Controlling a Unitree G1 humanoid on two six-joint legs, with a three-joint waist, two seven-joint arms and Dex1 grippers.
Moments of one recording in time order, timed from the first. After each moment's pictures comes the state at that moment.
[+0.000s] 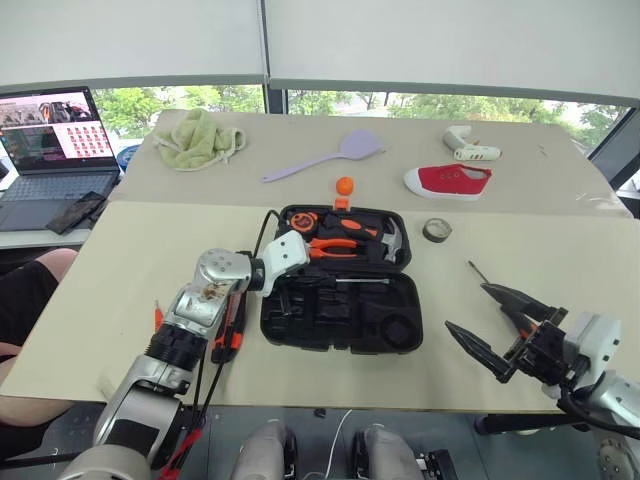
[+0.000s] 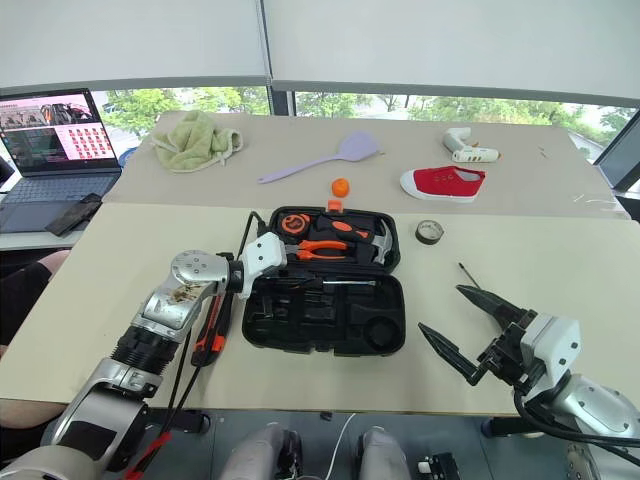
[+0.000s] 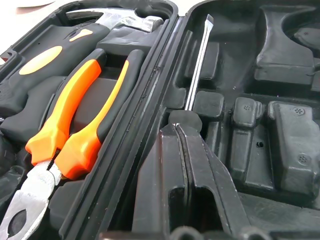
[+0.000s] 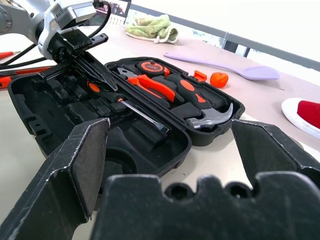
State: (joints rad) left arm -0.63 0.43 -0.28 0.27 -0.05 0.18 -1.07; right arm 0.35 -0.59 -0.37 -0.42 0.56 -0.06 0.86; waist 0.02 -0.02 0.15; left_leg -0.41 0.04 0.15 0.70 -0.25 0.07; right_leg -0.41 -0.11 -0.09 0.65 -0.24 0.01
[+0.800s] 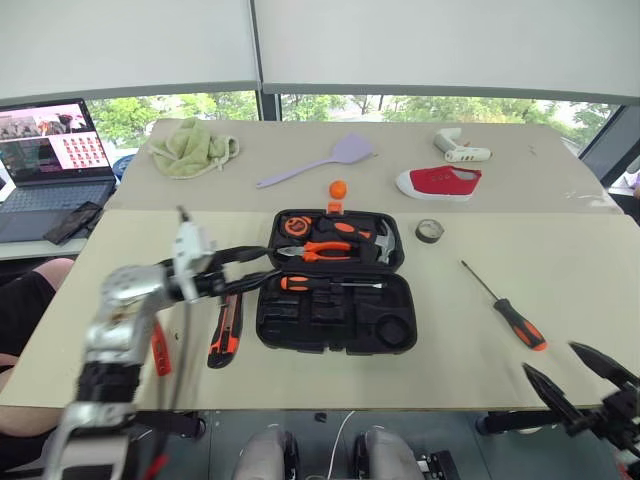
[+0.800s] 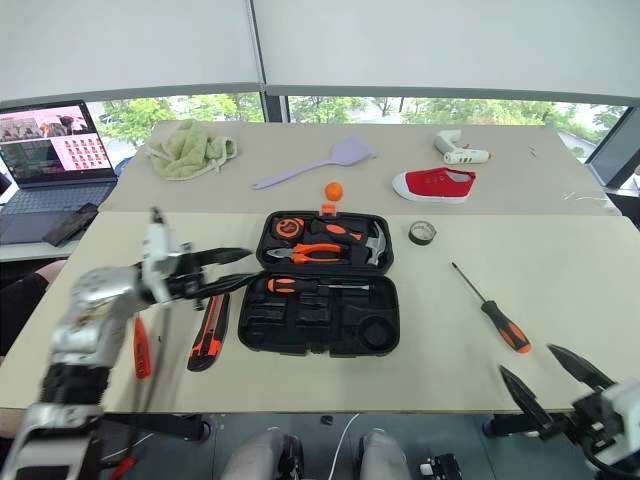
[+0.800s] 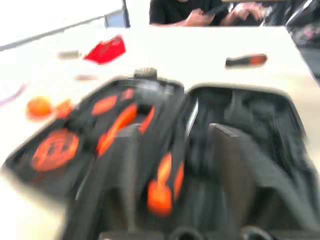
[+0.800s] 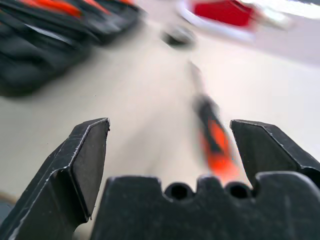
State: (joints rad) left arm -0.24 0.65 0.17 0.09 -0.48 0.08 -1.32; right arm 0.66 -0.48 -0.66 -0.19 0.55 -0.15 0.85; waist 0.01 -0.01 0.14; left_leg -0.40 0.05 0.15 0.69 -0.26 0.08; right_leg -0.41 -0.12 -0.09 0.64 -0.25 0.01
